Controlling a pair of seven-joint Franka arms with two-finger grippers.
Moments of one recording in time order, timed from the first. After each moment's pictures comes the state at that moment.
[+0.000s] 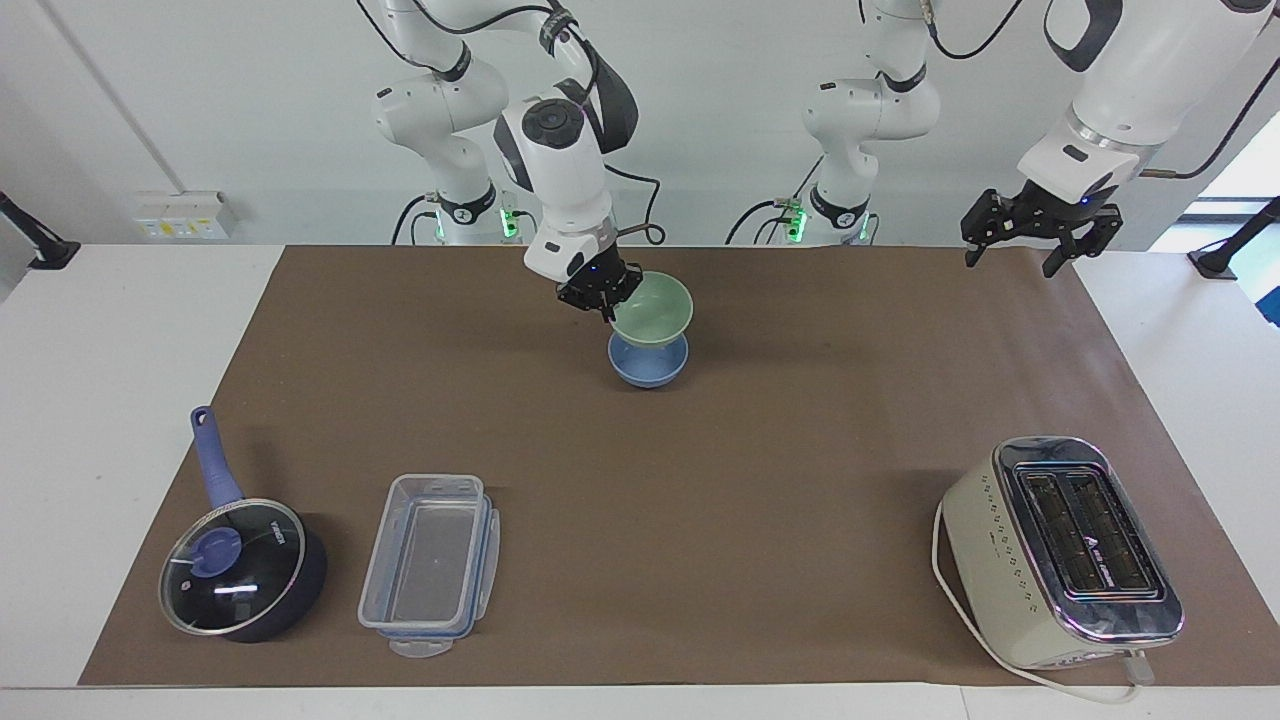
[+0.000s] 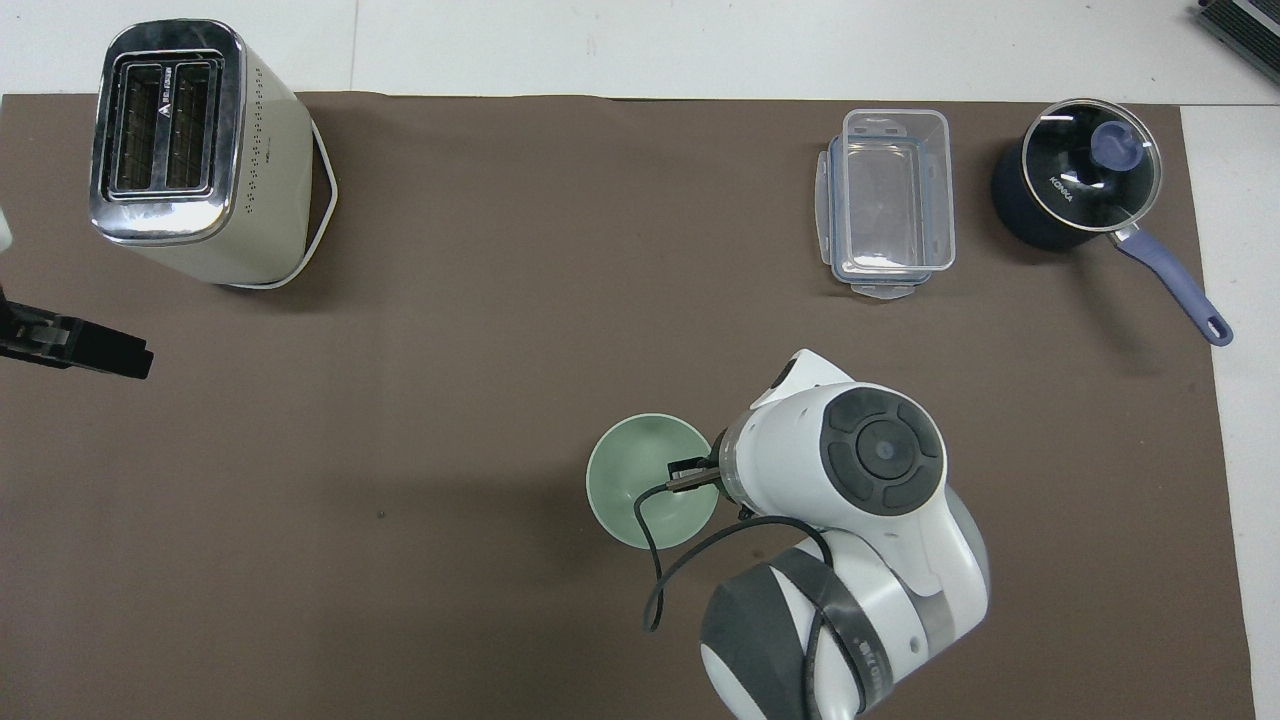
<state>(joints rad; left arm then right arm) -0.05 -0.03 -0.01 -1.58 0.01 1.51 0.19 0.49 -0.01 0.07 -2.12 0.16 2.16 0.30</state>
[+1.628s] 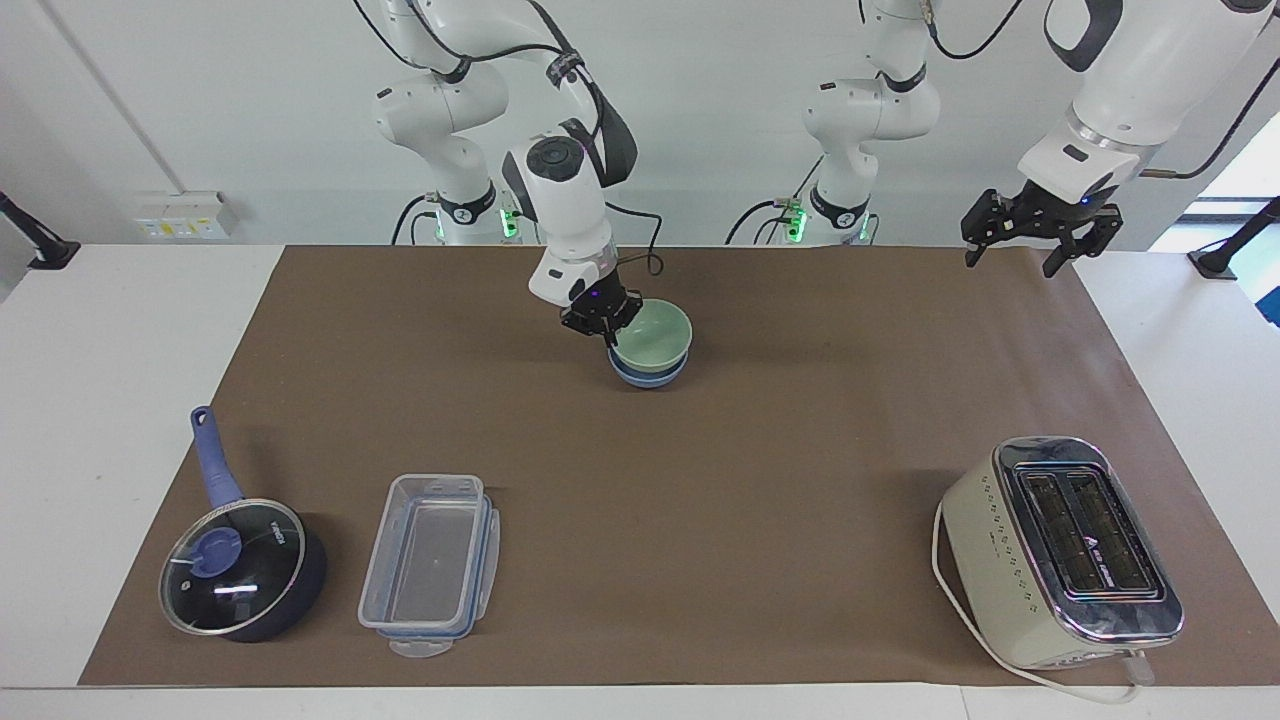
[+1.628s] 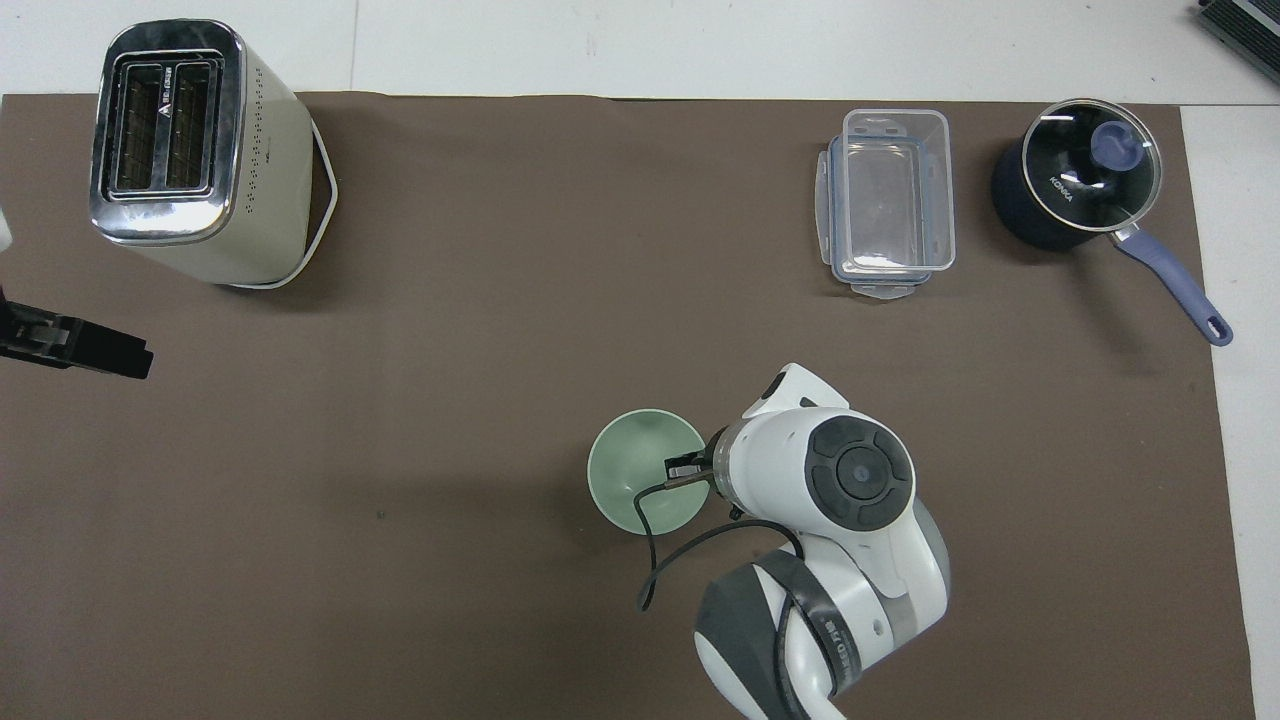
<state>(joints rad) -0.05 -0.03 -0.01 -1.58 0.01 1.51 0.19 0.49 0.03 0.07 -2.23 0.16 2.38 0.29</state>
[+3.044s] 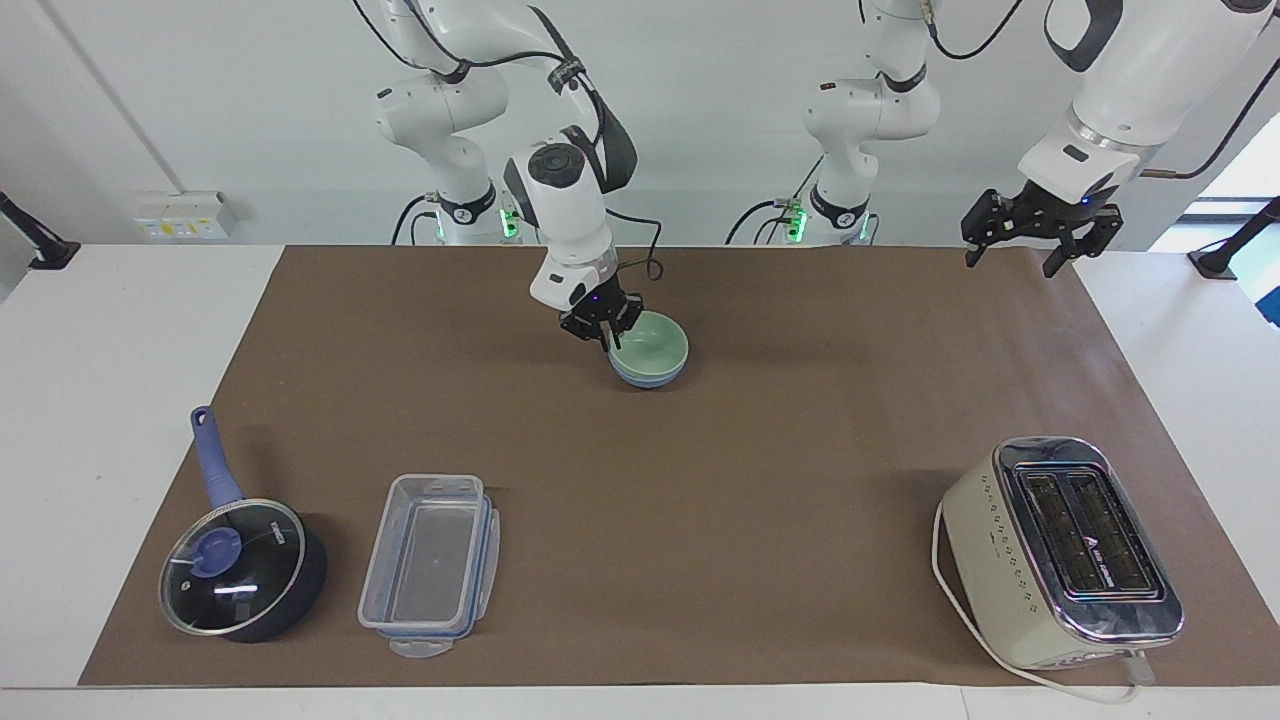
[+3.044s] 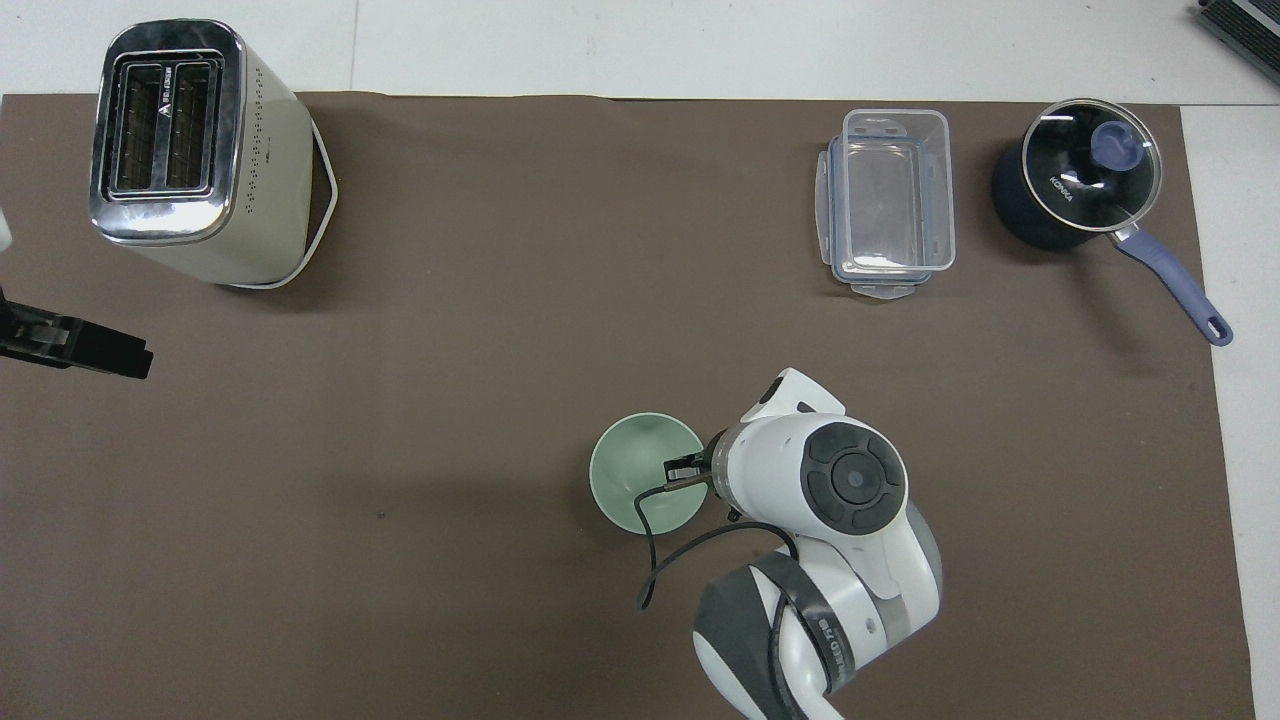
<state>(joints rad) -0.05 -0.03 -0.01 -1.58 0.01 1.51 0.19 0.49 0.04 0.07 -2.22 0.16 2.40 0.29</state>
